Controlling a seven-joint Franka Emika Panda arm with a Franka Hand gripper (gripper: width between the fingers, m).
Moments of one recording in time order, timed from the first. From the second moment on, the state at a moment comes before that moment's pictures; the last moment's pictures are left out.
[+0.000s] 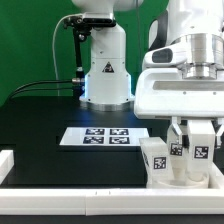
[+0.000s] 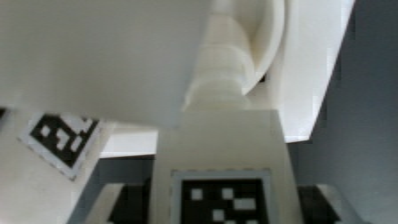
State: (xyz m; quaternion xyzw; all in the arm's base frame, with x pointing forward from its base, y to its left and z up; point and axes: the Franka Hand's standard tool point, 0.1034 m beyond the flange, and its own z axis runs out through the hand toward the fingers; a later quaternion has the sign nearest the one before) arm 0.591 0.113 0.078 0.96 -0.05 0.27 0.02
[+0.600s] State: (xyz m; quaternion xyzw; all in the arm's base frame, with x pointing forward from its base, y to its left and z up) arm 0.588 0.119 0.071 0.96 -0.05 0.28 0.02
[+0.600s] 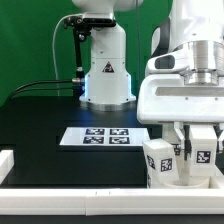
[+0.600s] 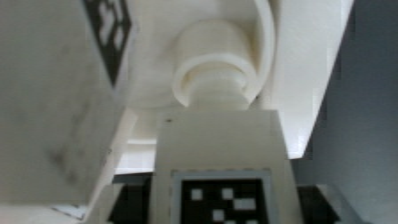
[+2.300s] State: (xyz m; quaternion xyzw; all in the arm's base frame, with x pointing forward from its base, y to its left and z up) arm 0.605 0.102 0.100 0.97 -0.18 0.13 -0.03
